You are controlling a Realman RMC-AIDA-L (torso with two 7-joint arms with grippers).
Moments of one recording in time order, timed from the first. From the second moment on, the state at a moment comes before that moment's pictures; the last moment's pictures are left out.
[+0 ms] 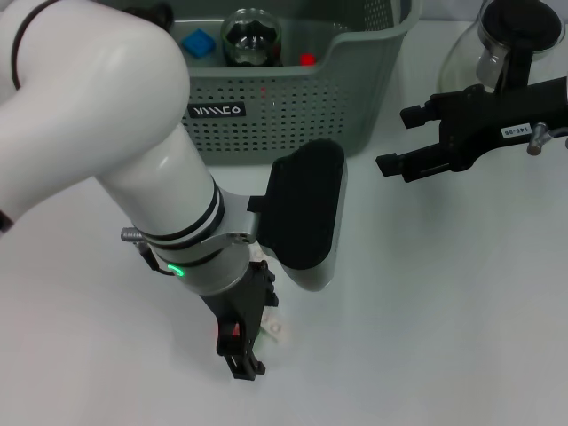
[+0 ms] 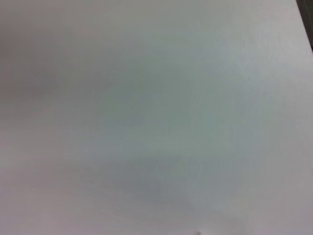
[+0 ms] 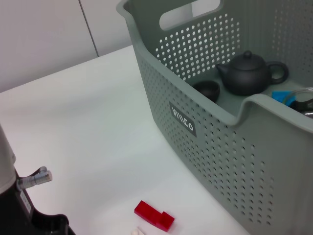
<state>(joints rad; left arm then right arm) -0.54 -2.17 1.83 1.36 2.59 1.57 -2.06 0.67 2.08 -0.98 -0.97 -2.18 -1.50 1.83</state>
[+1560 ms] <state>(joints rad) -0.54 -2.17 1.80 1.38 2.67 1.61 -2.03 0.68 2.08 -0.98 -0.97 -2.19 -1.48 1.84</state>
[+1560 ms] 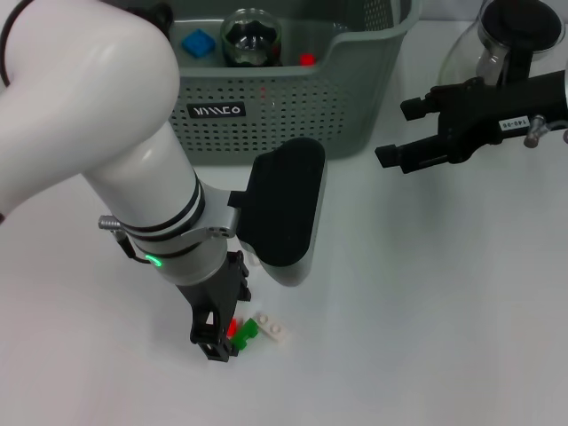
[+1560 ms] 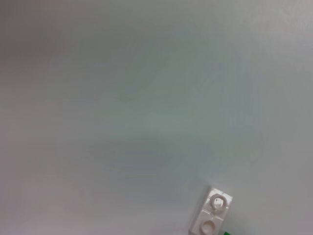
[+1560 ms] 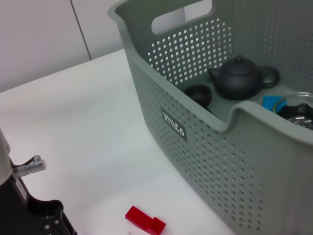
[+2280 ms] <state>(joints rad) -0.54 -2.17 1.81 1.39 2.66 1.60 -2.03 0.68 2.08 -0.98 -0.98 -2.19 -1.47 1.84</state>
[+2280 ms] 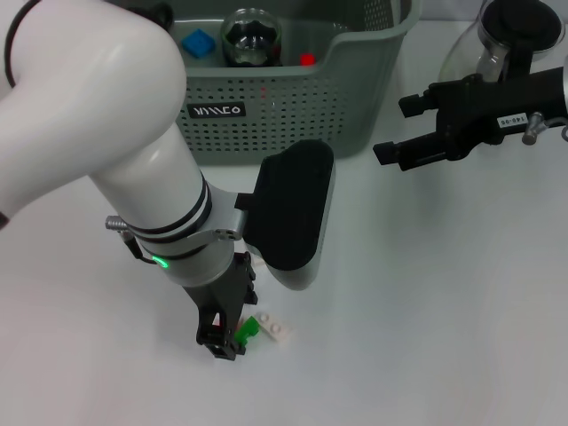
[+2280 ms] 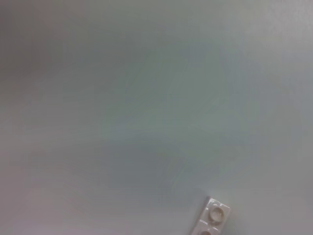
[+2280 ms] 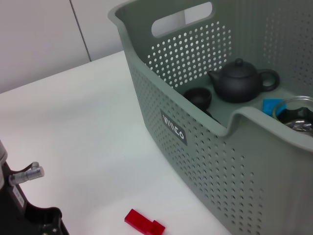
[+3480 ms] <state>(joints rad) -0.55 -2.17 1.82 1.38 2.64 1.59 -2.07 0.68 2.08 -0.98 -0.98 -2.18 -1.47 1.84</state>
